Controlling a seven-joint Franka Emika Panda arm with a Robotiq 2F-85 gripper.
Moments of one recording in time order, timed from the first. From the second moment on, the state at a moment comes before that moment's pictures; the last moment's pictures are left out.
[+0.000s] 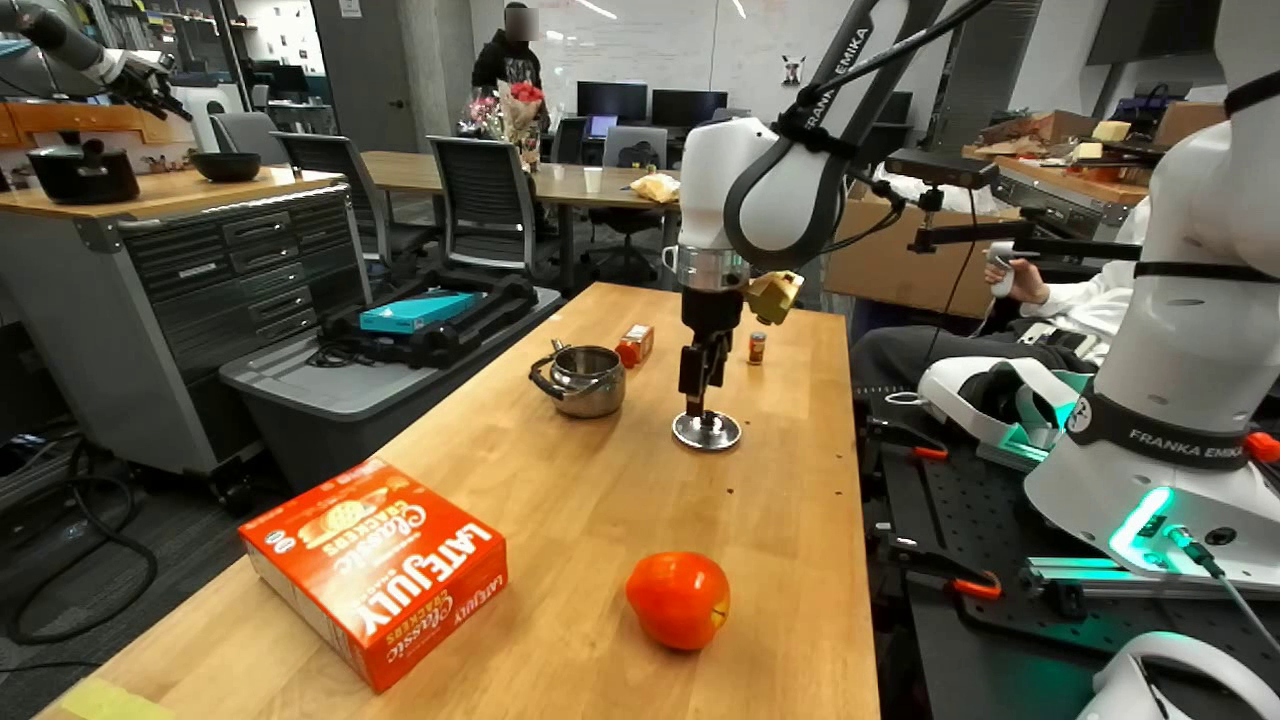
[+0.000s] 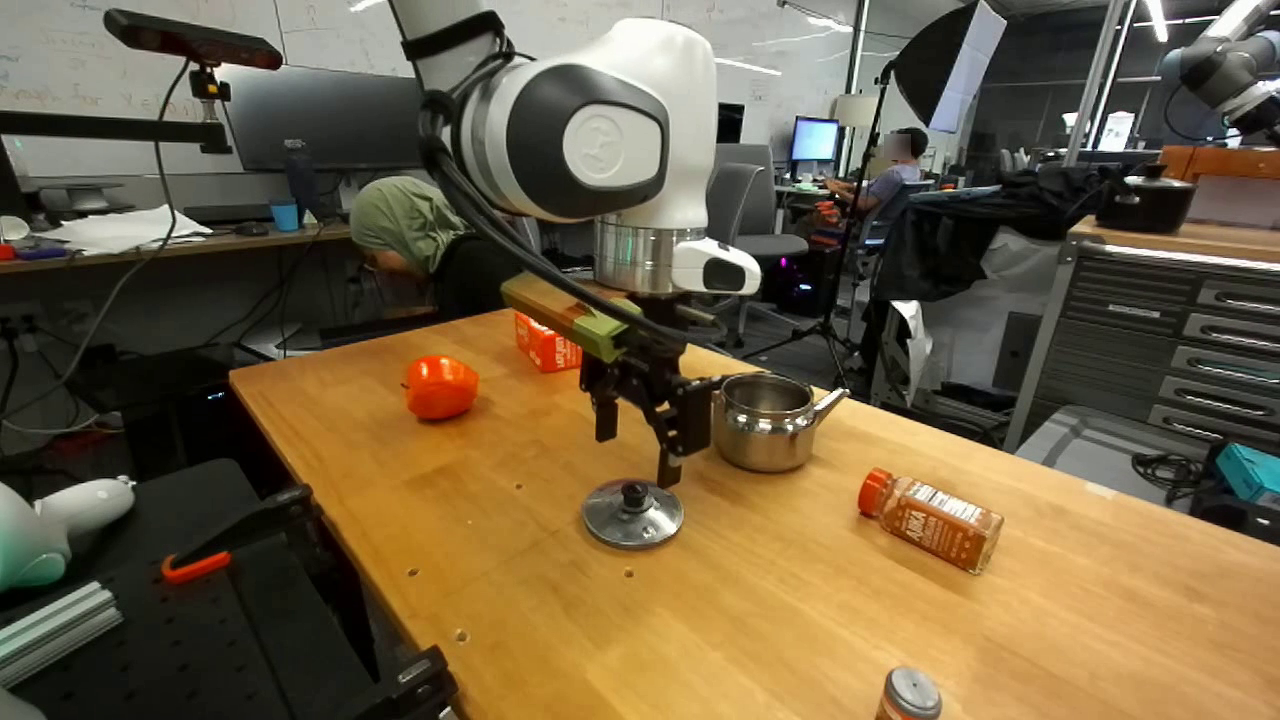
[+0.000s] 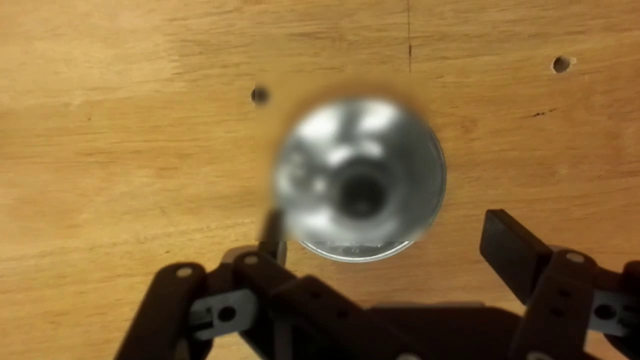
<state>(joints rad) -0.06 0.25 -0.03 -2.52 0.01 2.74 -0.01</state>
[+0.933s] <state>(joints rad) -0.06 0.32 -0.03 -2.48 0.00 2.73 -0.01</state>
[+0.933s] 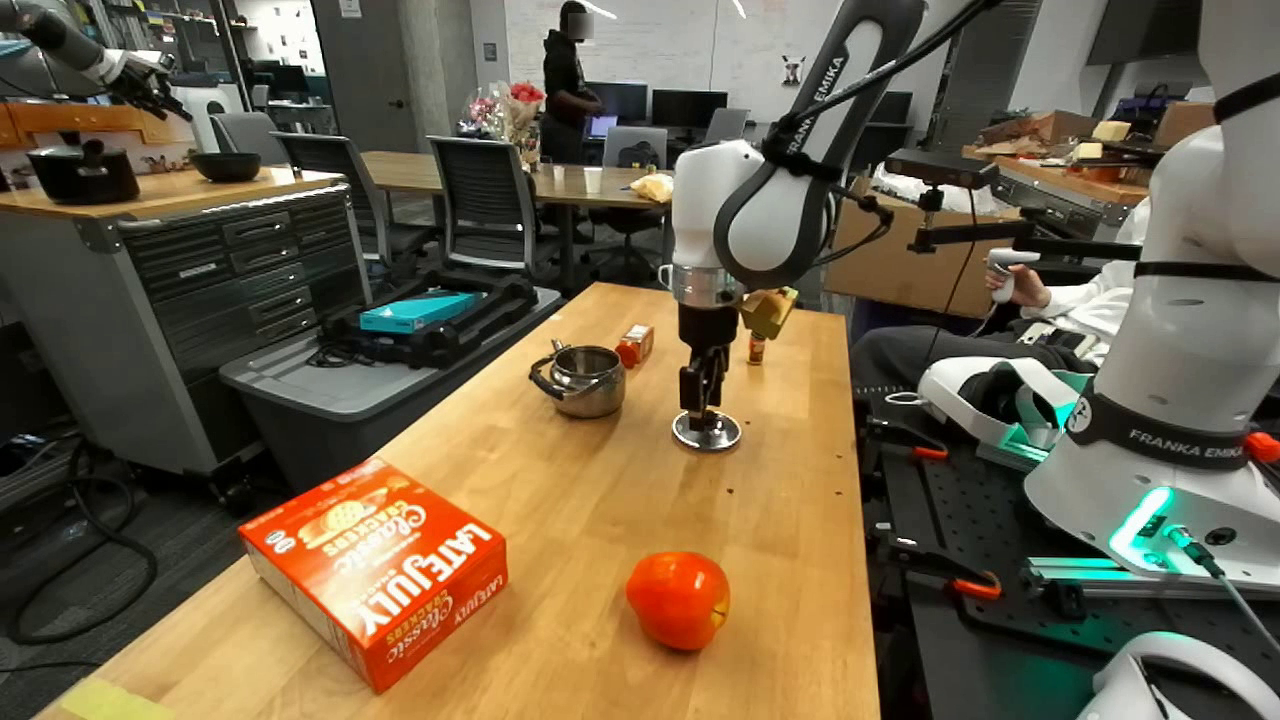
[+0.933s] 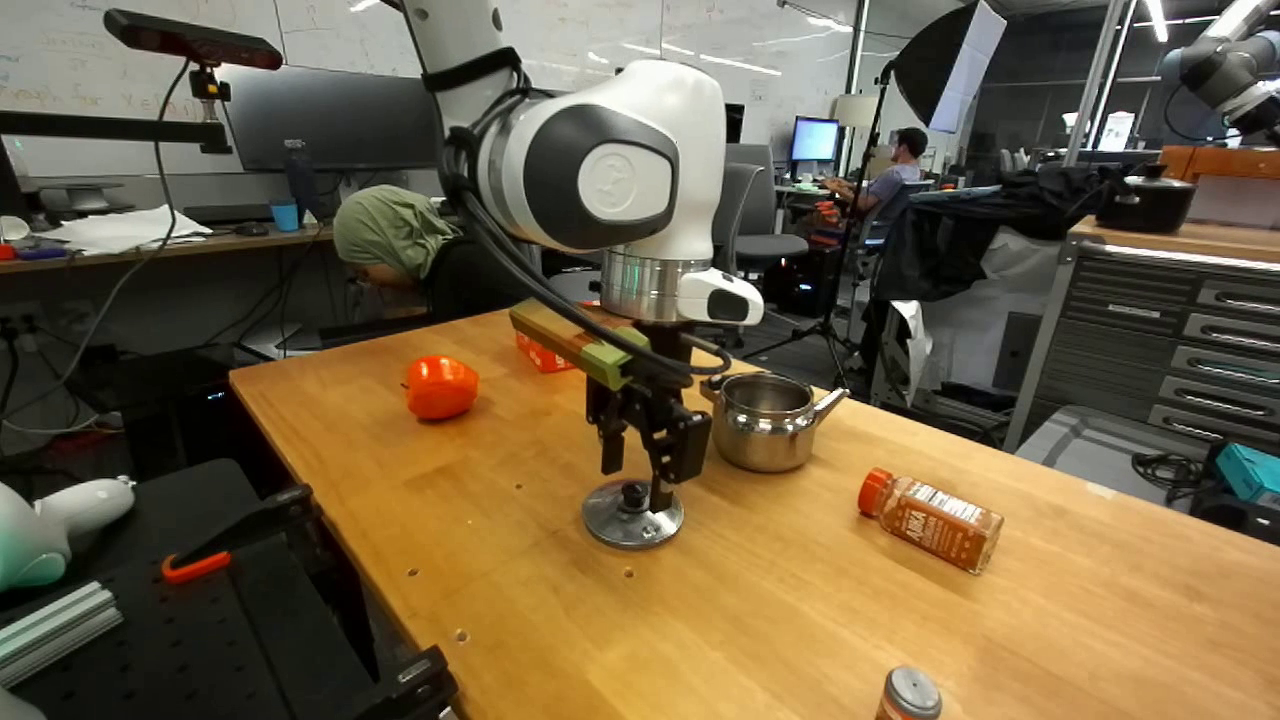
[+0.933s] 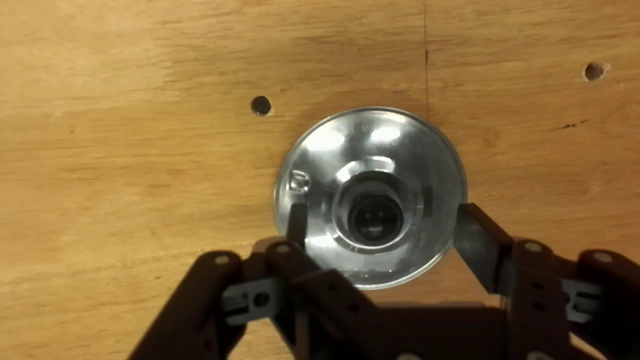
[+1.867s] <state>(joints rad) -0.06 0.33 -0.03 -2.47 0.00 2.73 -0.01</state>
